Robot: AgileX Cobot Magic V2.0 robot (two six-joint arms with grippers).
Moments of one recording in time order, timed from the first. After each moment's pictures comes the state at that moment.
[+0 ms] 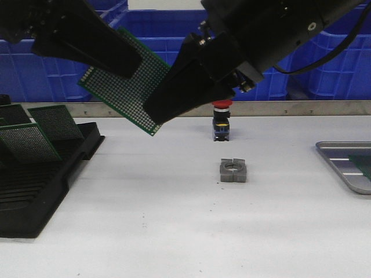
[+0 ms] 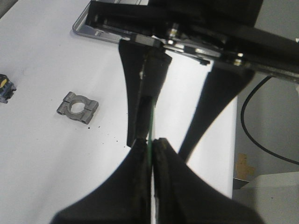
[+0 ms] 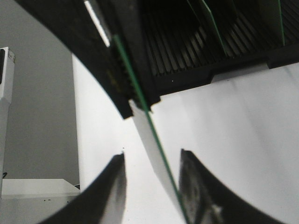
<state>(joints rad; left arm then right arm) -0.36 1.39 -0.95 -1.12 0.90 1.55 0.49 1.53 -0.95 1.19 0.73 -1.53</state>
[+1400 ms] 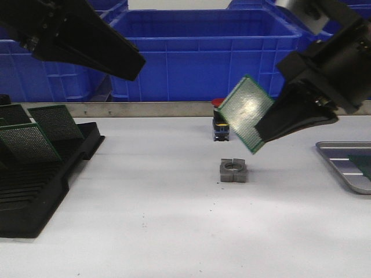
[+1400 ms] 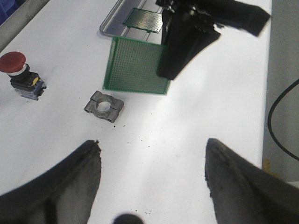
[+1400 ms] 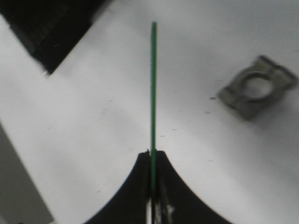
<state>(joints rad) -0.36 1.39 -0.95 -1.13 0.82 1.56 0.14 1.53 -0.82 1.13 0.70 -1.15</state>
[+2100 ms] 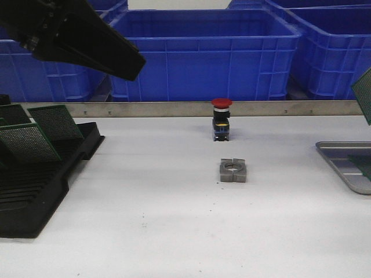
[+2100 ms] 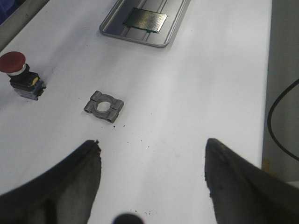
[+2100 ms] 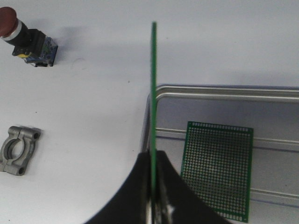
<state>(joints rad) -0.36 1.39 -0.95 -1.13 0.82 1.56 -0.25 1.53 -0.82 1.13 0.48 -1.12</state>
